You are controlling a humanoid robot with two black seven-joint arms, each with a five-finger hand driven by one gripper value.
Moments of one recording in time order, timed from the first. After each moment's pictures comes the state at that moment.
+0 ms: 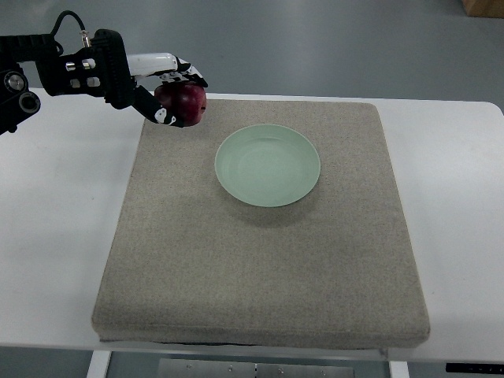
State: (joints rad) left arm -1.19 0.69 -0.34 -1.10 1.29 -0.31 -0.21; right arm 0.00 0.00 -0.03 0.12 0.01 0.00 0.00
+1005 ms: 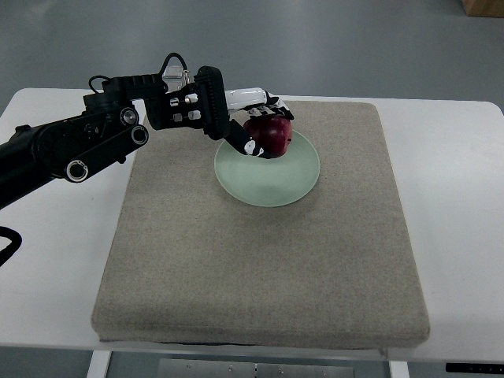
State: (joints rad) left arm -1.10 0.31 -0.38 -0.92 1.31 -0.27 -0.20; right arm 0.00 0.00 -0.03 0.12 0.01 0.00 0.00
